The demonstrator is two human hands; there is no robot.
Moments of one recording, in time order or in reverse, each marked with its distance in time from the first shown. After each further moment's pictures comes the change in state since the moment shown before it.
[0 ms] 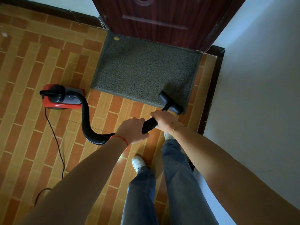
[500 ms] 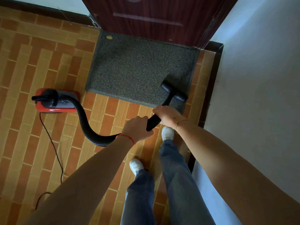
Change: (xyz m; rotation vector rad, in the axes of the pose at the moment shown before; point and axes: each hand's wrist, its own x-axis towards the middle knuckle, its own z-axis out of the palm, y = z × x) left_hand 0.060 0.037 -0.001 -0.069 -0.021 -0.045; right_hand 0.025 0.067 -0.017 -0.074 -0.074 -0.019
